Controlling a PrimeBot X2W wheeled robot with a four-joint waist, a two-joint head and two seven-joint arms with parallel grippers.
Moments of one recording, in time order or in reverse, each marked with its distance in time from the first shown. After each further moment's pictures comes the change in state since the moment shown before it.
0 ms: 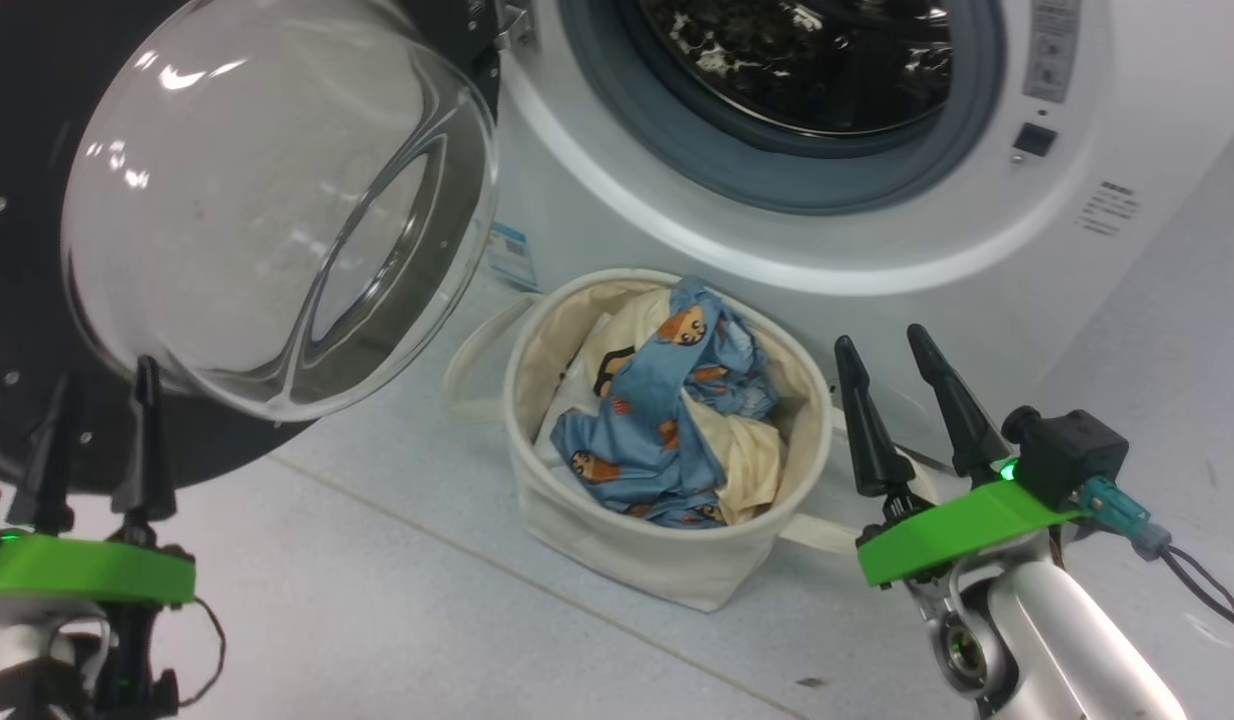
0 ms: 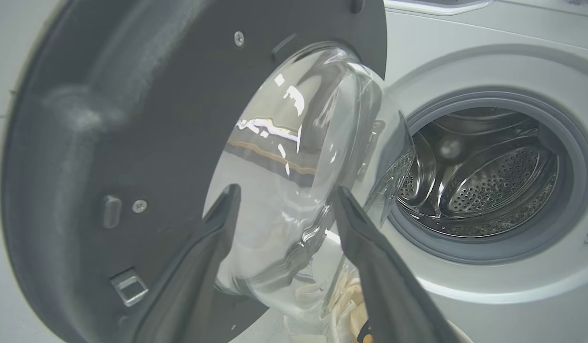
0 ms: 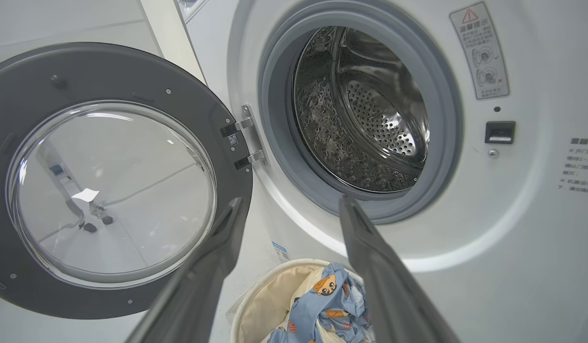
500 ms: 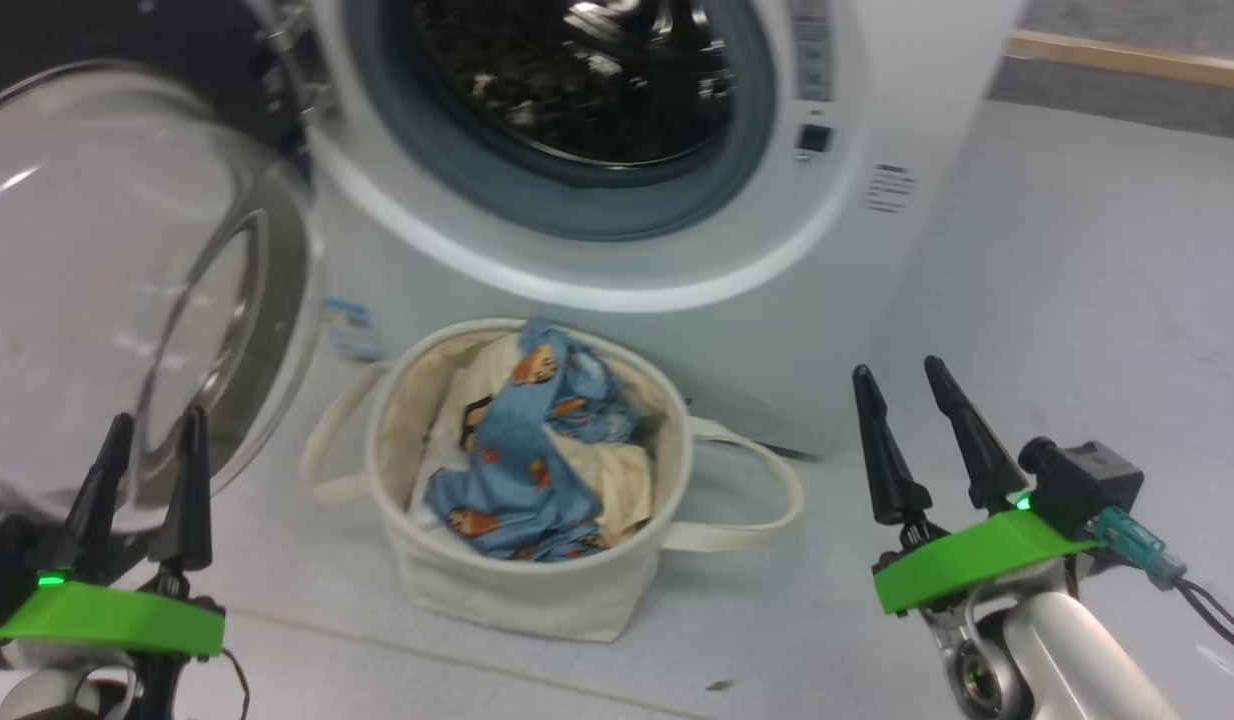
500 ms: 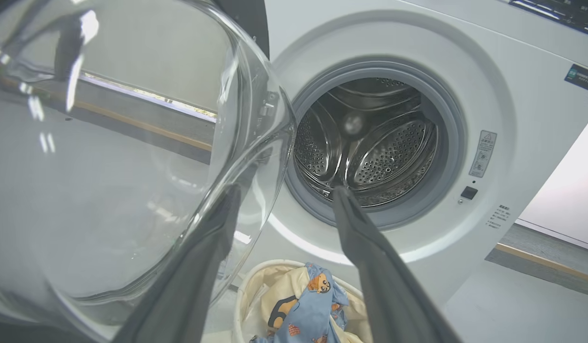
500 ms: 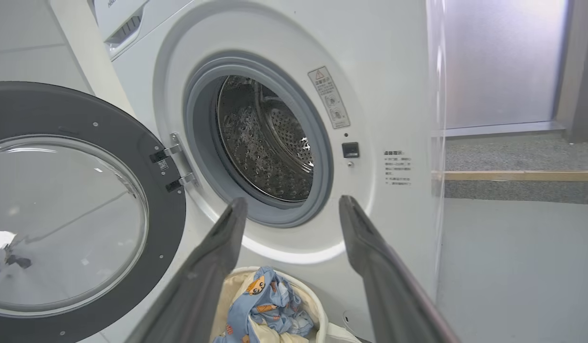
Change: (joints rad) left arm 0.091 0.022 -0.091 -0.065 -0.069 0.000 0.000; right arm 0.057 0.002 -0.024 -0.023 0.006 0.000 0.000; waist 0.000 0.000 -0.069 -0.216
